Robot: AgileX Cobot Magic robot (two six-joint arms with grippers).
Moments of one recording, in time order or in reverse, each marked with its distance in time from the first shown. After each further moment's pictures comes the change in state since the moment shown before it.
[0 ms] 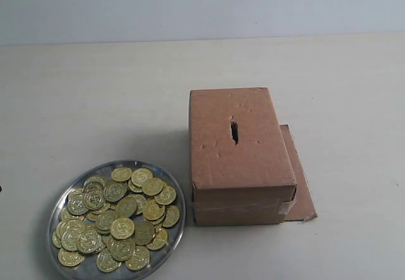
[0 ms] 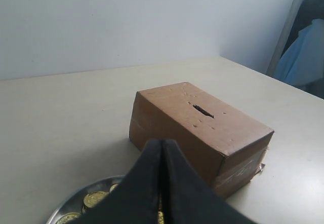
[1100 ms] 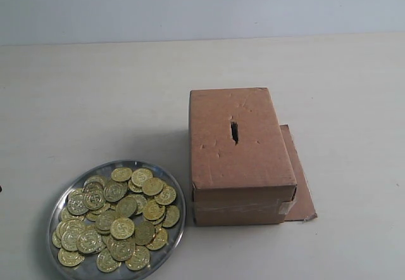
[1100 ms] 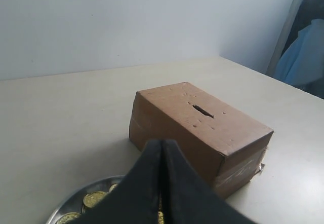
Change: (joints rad) left arm 0.000 0.000 0.000 0.000 0.000 0.002; right arm 0.000 0.000 -0.065 -0.039 -0.205 -0.030
